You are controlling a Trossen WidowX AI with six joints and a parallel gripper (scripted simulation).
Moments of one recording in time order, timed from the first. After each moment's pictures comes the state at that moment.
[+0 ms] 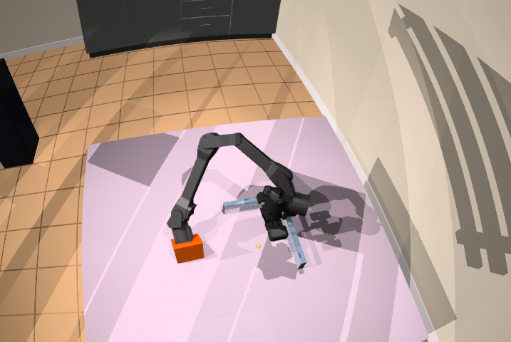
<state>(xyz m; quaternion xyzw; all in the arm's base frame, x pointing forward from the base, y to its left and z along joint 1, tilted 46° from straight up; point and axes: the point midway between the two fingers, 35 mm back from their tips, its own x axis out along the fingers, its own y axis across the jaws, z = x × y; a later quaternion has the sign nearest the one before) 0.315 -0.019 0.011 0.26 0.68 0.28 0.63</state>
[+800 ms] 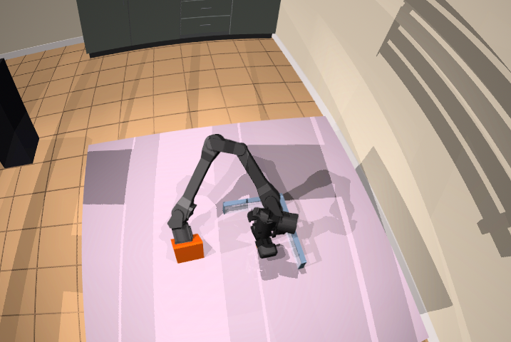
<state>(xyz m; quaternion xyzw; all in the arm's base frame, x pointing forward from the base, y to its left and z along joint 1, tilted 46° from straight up) 0.277 0.017 -0.058 0.25 0.68 0.29 0.63</state>
